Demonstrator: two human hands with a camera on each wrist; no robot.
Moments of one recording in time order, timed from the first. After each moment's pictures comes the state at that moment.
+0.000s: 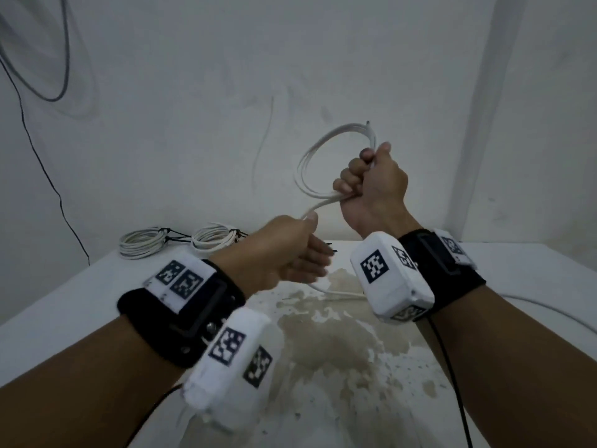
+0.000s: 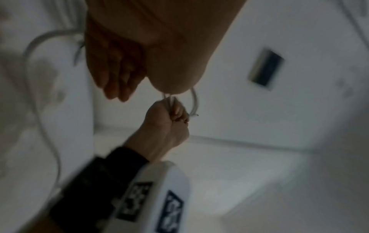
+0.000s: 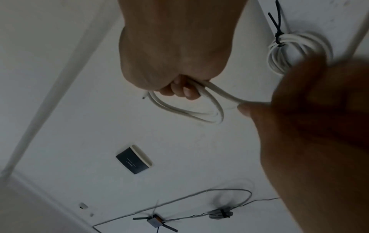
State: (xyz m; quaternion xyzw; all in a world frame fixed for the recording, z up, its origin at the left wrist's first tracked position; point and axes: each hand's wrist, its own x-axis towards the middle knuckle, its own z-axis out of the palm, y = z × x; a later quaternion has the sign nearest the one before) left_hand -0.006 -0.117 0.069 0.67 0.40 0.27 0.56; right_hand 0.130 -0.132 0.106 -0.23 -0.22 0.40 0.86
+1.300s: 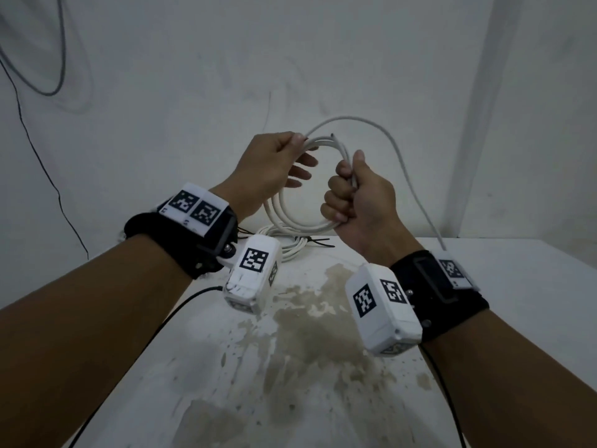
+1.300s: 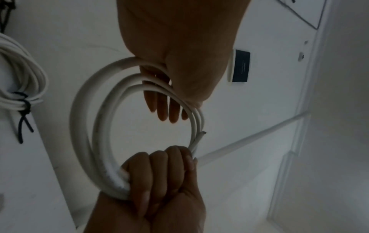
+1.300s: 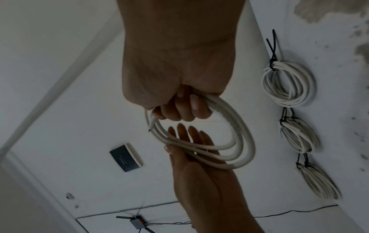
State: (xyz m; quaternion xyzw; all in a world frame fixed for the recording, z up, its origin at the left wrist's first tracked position) left_hand 0.005 -0.067 0.117 0.77 0.23 0.46 0.38; right_hand 0.125 -0.153 0.079 -0.28 -0.35 0.46 0.76
